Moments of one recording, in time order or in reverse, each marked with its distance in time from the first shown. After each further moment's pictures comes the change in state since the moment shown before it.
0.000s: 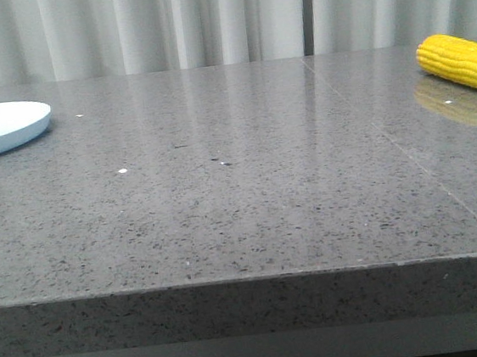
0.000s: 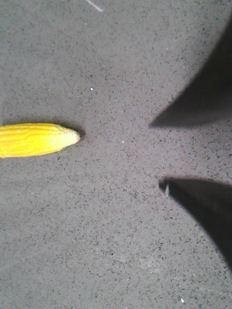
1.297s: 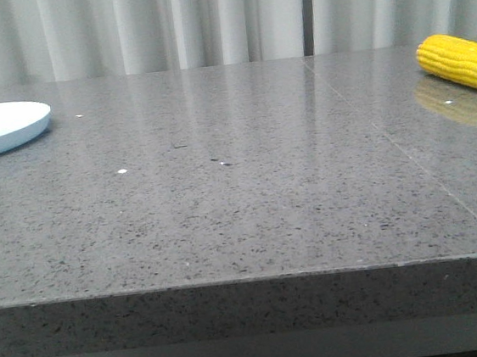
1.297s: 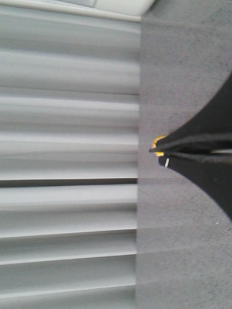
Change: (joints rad) left arm 0.000 -0.534 0.358 0.000 -0.595 0.000; right arm 0.000 -0.703 0.362 0.000 -0.443 0.000
